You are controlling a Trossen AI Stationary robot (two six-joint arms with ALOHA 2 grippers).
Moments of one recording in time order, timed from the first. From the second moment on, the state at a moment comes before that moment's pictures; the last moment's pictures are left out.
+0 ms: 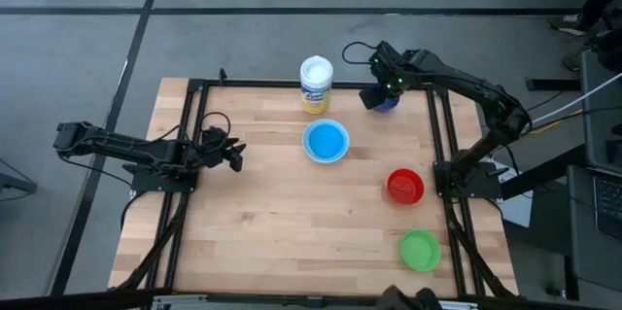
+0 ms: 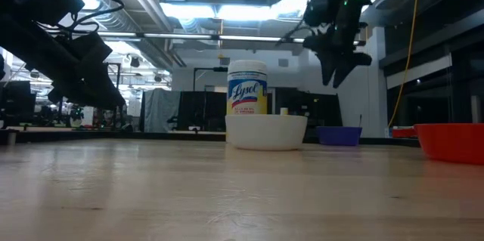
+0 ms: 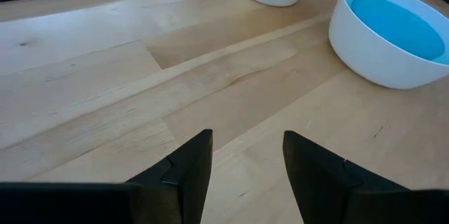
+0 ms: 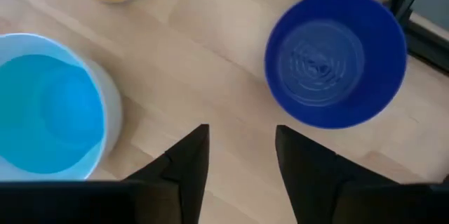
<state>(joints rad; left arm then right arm) -0.05 0.58 0.14 -0.26 -0.67 -0.80 -0.69 1.60 1.36 -1.04 -0.01 0.34</state>
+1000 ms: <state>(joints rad) -0.05 0.58 0.14 -0.27 -0.65 -0.80 -0.79 1.84 1.36 -0.91 -0.12 0.25</state>
